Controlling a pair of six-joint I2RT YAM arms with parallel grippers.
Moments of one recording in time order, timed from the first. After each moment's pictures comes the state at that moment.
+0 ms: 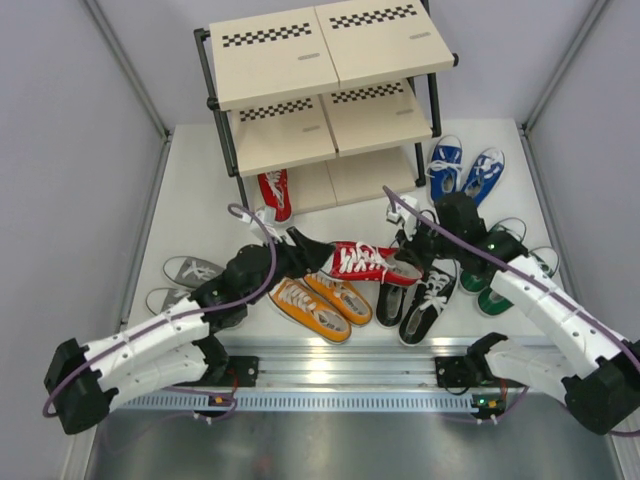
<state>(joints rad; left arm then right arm) -0.88 0.88 0.50 0.18 -0.20 -0.96 0.55 1.01 0.89 -0.61 -0.38 -0.37</state>
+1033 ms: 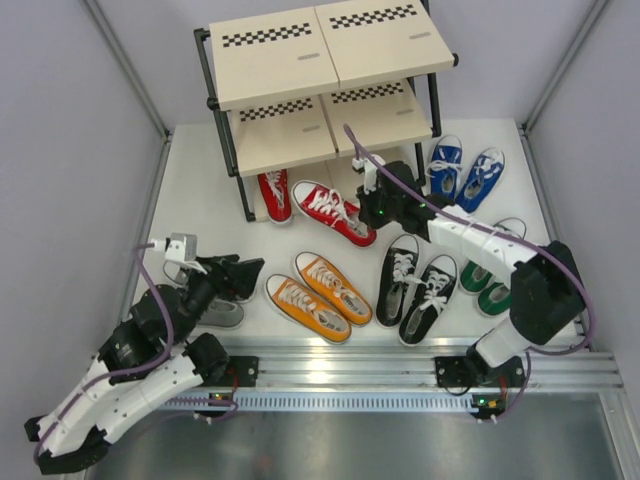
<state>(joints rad) -0.88 0.21 0.67 -0.54 -0.41 -0.53 0.62 1.53 1.13 -0.29 -0.10 0.05</state>
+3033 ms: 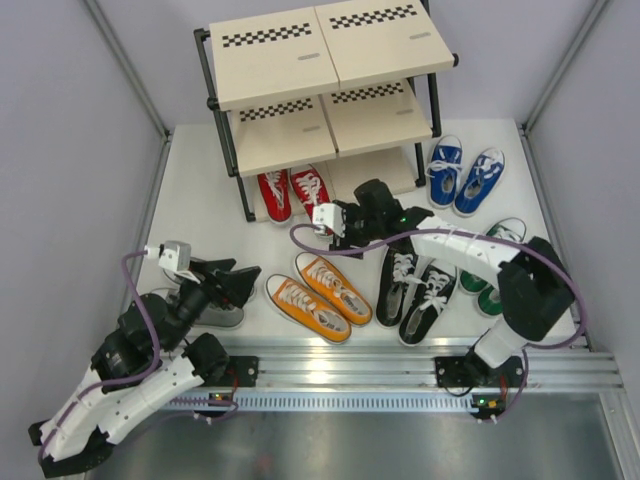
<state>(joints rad) -0.88 0.13 0.67 -0.58 -0.35 -0.47 0.76 1.58 1.10 -0.23 -0.32 -0.75</state>
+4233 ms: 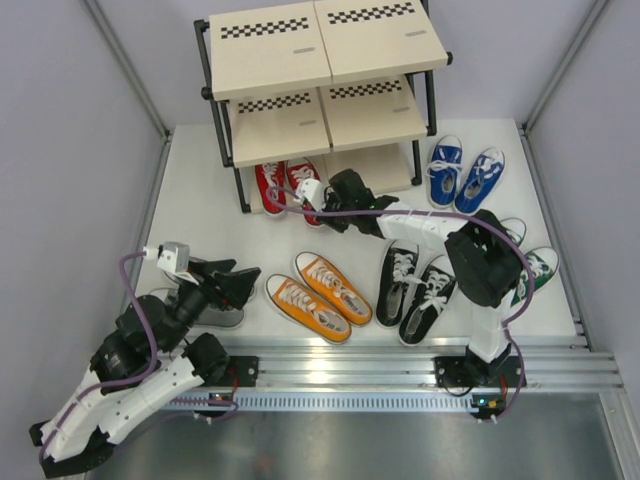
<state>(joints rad) -0.88 0.11 0.67 -0.58 -0.34 -0.47 0.75 1.91 1.32 -0.12 -0.14 -0.52</state>
